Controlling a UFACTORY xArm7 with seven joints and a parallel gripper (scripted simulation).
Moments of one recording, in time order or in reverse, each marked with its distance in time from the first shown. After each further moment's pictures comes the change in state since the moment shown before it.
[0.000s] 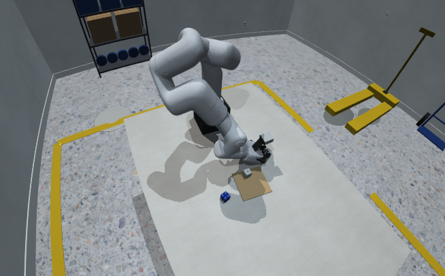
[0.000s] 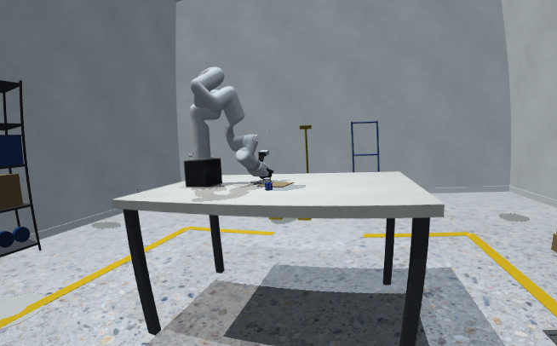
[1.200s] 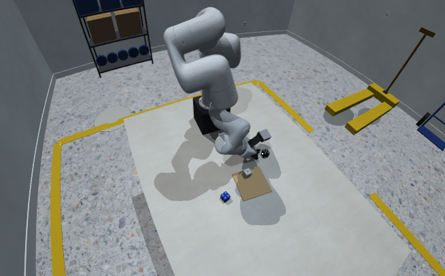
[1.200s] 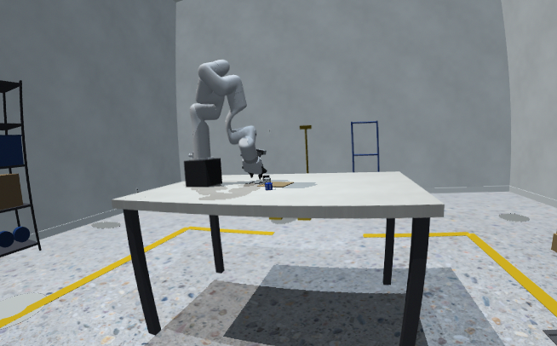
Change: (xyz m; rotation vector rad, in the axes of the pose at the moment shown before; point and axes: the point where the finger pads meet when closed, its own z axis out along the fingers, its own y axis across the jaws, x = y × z) arm -0.012 -0.037 -0.040 0.211 -0.237 0.090
